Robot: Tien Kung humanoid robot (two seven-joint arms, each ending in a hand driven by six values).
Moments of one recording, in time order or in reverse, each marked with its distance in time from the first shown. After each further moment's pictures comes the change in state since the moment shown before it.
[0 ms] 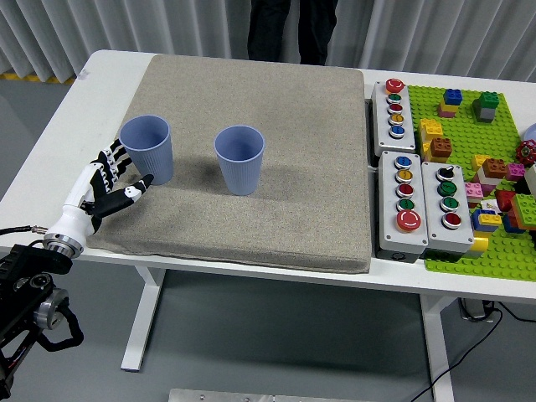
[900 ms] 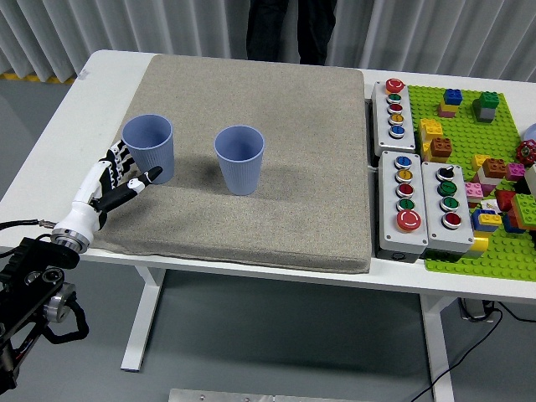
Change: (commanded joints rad) left arm -0.060 -0.022 0.028 0.067 0.062 0.030 0.021; right arm -0.008 0.002 -0.004 0.000 0.001 0.001 -0.001
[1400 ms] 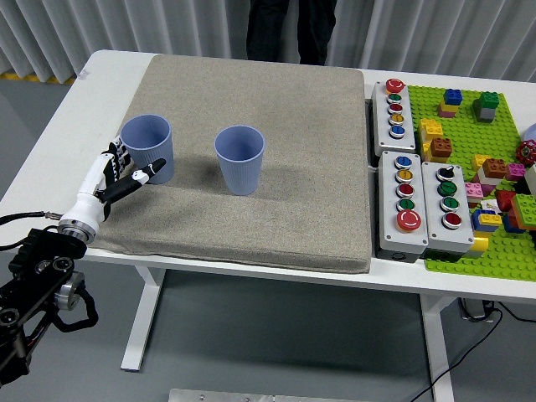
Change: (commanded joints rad) left arm -0.071 -0.047 0.010 0.080 0.013 0.013 0.002; right arm 0.009 -0.002 -0.006 0.000 0.013 -0.002 0.002
